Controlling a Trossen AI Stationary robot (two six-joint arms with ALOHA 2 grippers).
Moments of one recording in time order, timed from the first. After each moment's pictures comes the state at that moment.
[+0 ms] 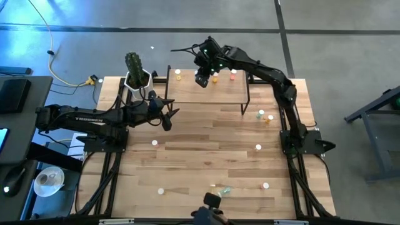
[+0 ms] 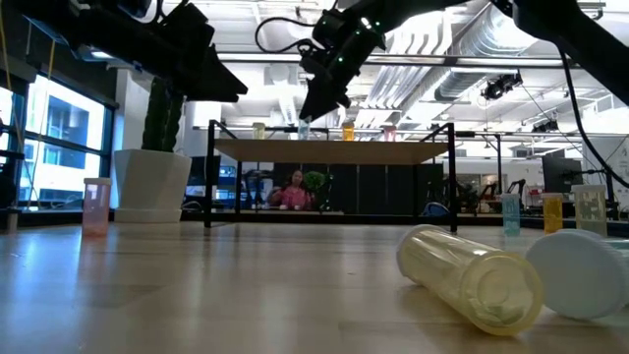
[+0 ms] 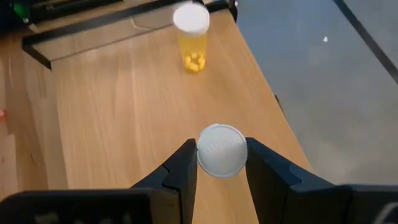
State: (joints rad) left arm 0.27 0.98 0.45 0.25 -0.38 -0.05; right arm -0.55 2.14 2.19 -0.90 -0.15 -0.16
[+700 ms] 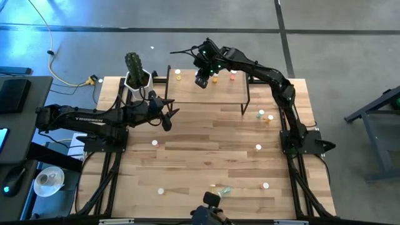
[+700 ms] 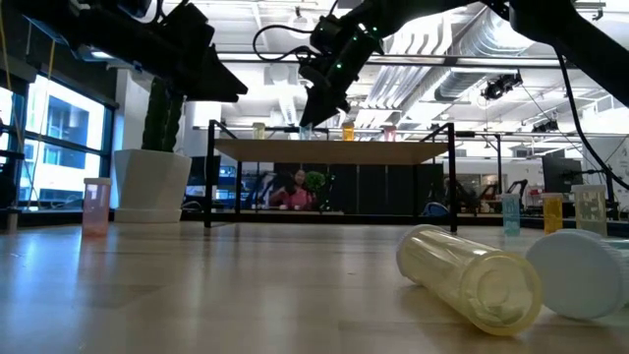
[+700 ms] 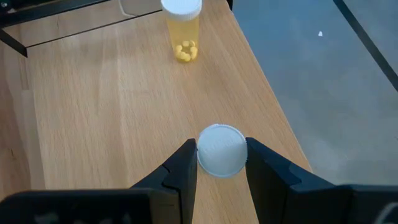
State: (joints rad) left arm 0.27 0.98 0.45 0.25 -0.38 -0.05; right arm -0.55 2.16 2.19 -0.90 -0.12 -0.18
